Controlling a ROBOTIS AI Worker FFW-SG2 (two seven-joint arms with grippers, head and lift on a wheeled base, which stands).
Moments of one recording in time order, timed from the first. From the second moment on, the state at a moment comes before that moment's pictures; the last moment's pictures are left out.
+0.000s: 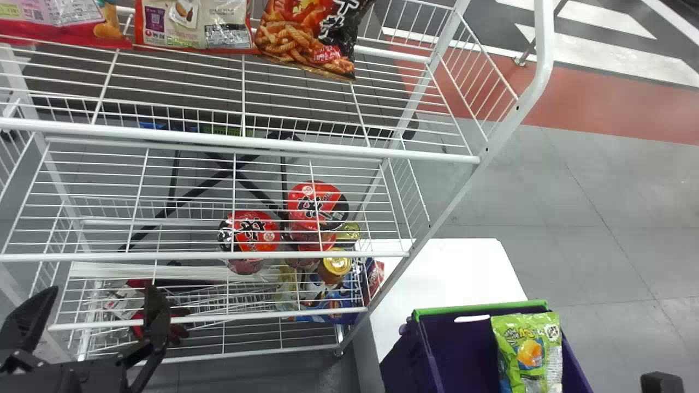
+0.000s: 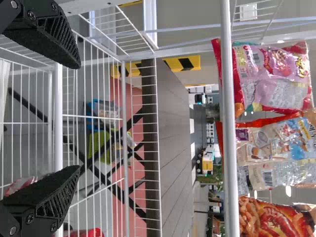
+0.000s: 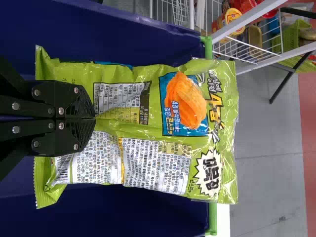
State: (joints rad) left arm 0.63 0.28 -0.44 -2.01 -0.01 -0.05 0.52; right arm 0.46 -0.16 -0.95 -1.49 0.33 0.36 1.11
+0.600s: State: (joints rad) left arm 0.66 0.29 -0.44 -2.08 -0.02 -0.05 0.52; right arm 0.46 -0.16 -0.98 -1.52 0.31 0.38 1.12
